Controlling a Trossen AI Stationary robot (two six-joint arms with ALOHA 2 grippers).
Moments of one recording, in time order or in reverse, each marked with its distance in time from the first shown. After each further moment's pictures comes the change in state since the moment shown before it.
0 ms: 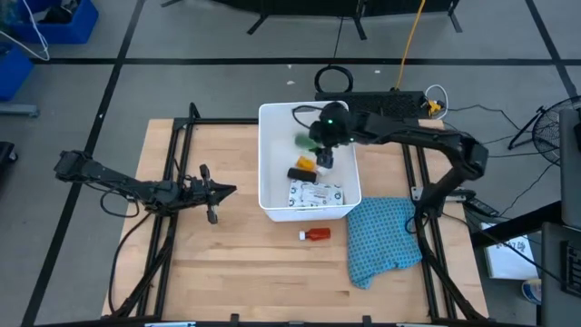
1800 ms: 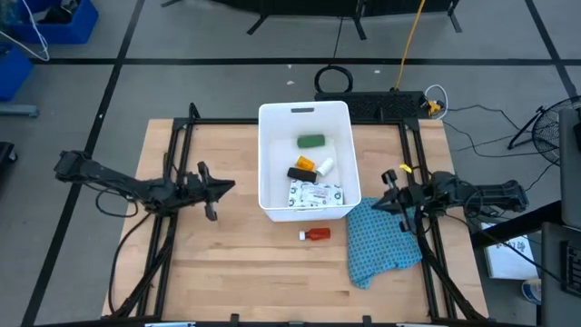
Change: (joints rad) left arm 0.000 0.000 0.020 0.064 -0.031 -0.058; right arm 0.449 -1.574 -1.285 0.711 -0.230 0.249
